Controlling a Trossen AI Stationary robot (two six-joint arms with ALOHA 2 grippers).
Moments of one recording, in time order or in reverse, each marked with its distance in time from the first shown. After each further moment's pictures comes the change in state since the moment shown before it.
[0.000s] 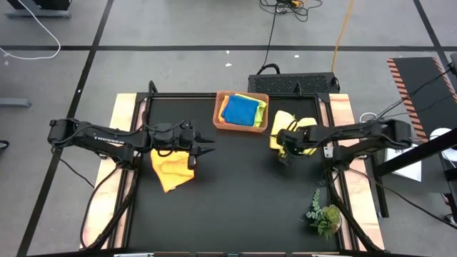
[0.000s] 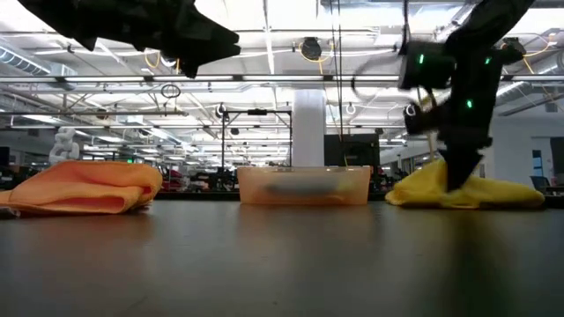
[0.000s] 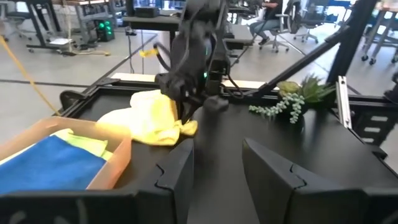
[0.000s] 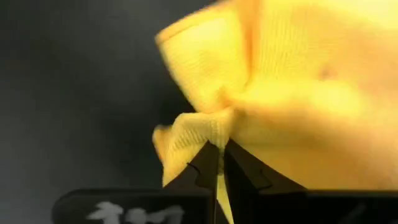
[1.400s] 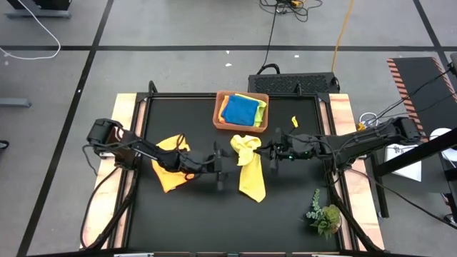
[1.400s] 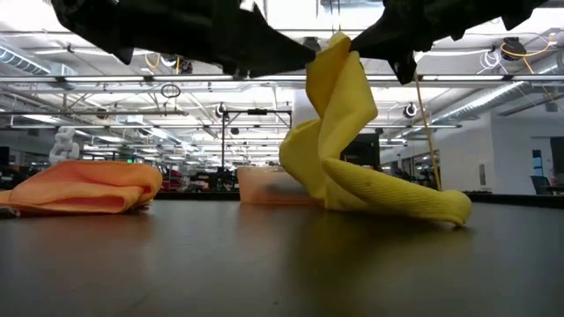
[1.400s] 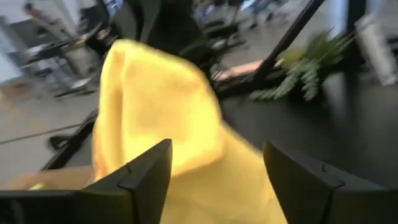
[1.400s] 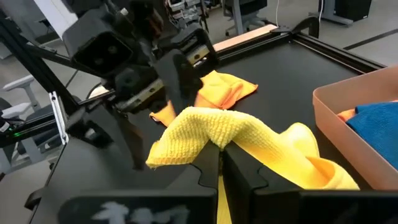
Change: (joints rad) left arm -0.235 0.545 0.212 0.338 -0.284 0.284; right arm 0.324 -0.179 0.004 0.875 0.079 -0.005
